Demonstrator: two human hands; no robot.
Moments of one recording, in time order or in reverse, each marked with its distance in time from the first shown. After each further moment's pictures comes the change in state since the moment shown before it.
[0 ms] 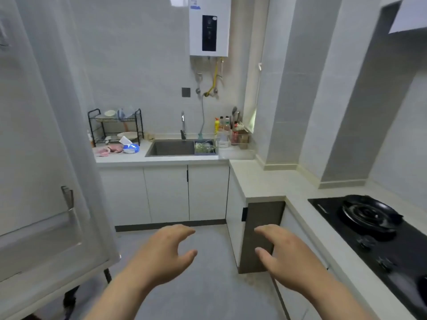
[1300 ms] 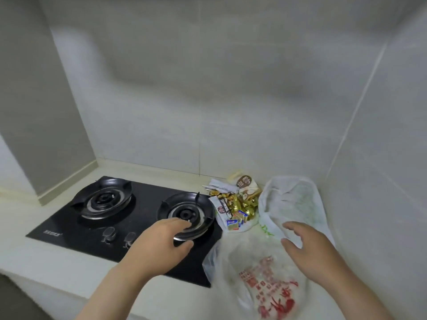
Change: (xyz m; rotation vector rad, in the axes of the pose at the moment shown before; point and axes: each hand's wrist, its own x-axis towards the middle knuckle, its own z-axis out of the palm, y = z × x) left_hand 0.150 0.537 0.251 -0.243 -0.478 1.099; right_hand -0.369 0.348 -0.134 0.053 0.666 1.334
